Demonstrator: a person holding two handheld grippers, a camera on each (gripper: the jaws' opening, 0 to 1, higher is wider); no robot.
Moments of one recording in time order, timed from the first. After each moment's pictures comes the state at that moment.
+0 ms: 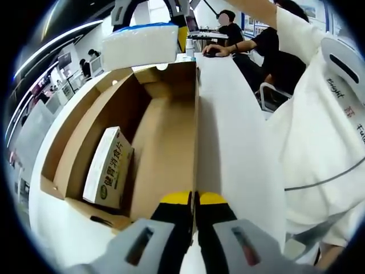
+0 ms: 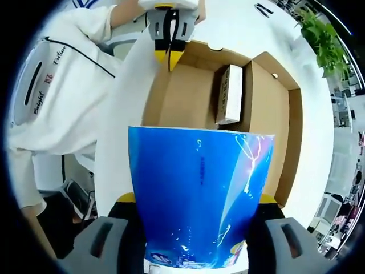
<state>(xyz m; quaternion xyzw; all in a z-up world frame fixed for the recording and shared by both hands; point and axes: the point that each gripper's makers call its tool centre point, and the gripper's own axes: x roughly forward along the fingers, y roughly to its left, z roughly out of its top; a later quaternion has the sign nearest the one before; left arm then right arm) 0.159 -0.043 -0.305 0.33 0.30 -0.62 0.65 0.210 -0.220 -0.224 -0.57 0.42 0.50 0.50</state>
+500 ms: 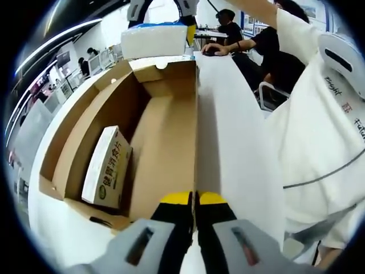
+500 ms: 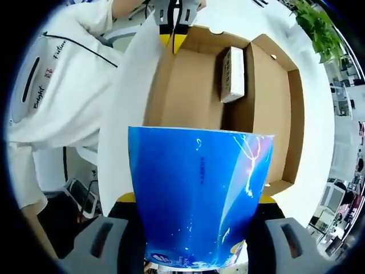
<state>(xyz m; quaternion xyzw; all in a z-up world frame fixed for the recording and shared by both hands) 0.159 -0.045 -0.306 0.34 0.31 -0.62 0.64 0.198 -0.273 -0.220 -0.56 0.45 0.47 0.51</state>
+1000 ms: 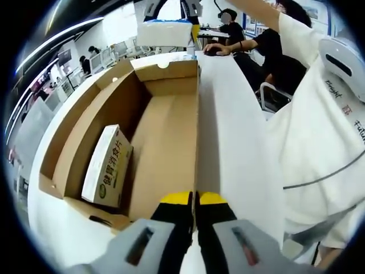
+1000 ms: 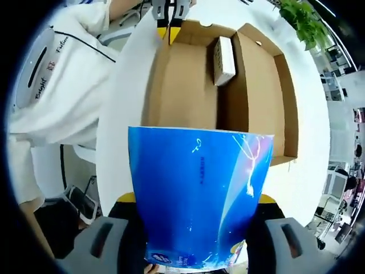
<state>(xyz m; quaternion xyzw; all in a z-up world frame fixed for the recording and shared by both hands) 0.159 -0.044 -0.306 0.33 0.31 -0.61 0.64 0.191 -0.311 -0.234 -0.54 0.45 0.47 0.53</state>
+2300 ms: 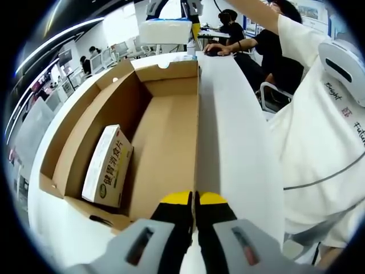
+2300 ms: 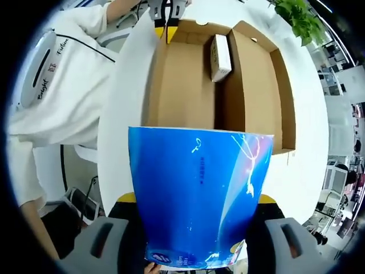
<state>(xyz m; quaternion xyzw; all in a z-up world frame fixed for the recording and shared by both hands) 0.159 -0.043 -0.305 0.33 0.31 -0.61 0.65 0.192 -0.327 -0.211 -0.53 0.45 0.45 0.55</state>
